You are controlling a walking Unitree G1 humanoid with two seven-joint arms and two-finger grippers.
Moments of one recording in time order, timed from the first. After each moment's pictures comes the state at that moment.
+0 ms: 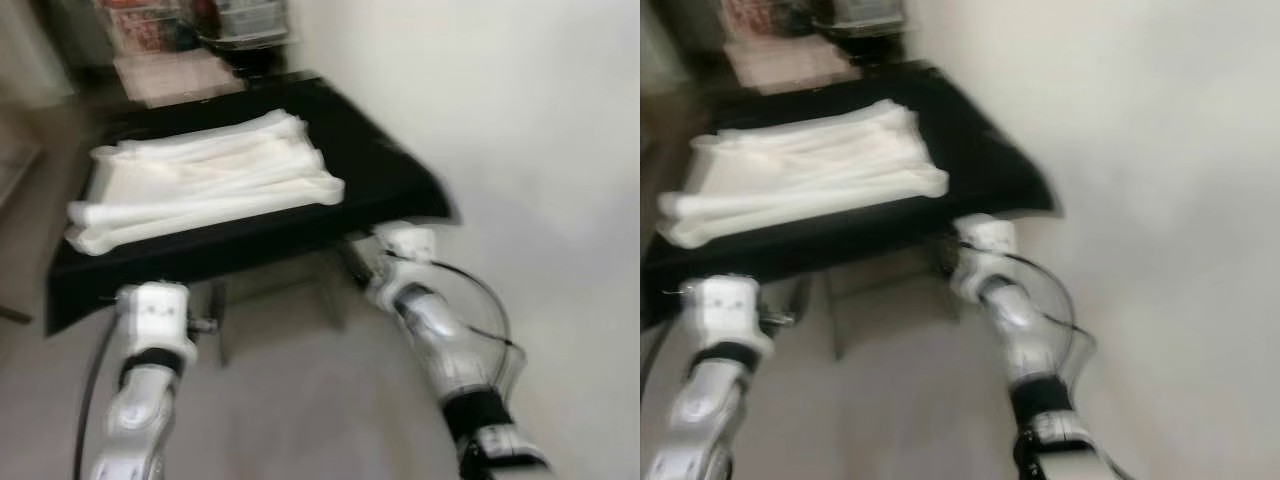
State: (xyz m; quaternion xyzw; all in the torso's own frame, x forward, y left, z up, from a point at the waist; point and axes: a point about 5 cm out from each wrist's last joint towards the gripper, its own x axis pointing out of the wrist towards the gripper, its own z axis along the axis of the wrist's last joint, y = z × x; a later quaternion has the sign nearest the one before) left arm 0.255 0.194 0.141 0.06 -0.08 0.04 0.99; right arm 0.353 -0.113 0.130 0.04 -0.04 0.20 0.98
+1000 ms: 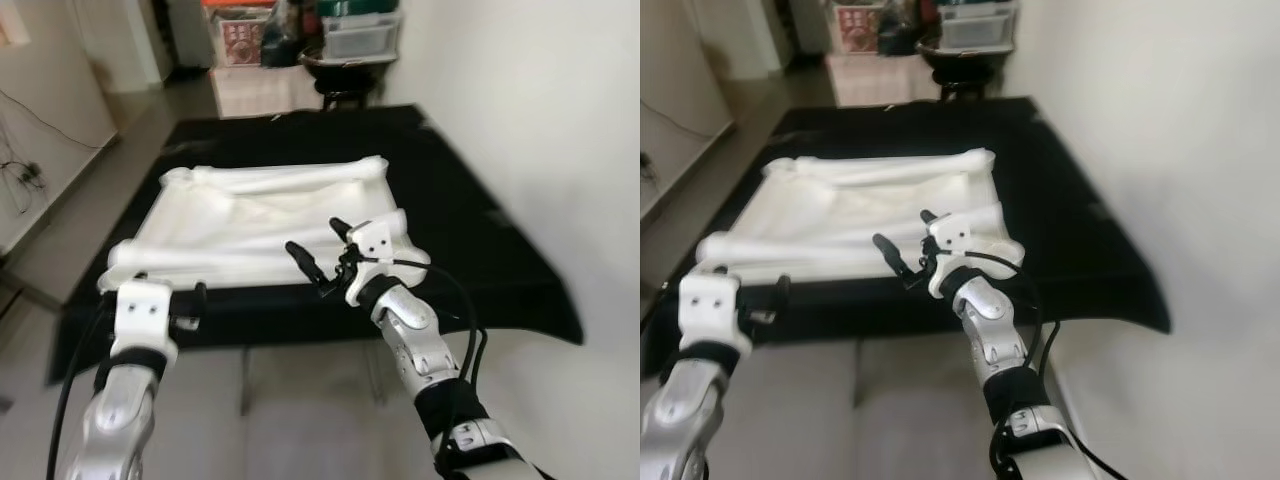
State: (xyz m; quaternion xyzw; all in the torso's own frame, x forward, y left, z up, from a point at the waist) left arm 0.252 0.180 0.143 0.06 -0.07 0.00 1.00; right arm 0.352 -0.104 0.156 -0.03 -0.09 0.30 0.95
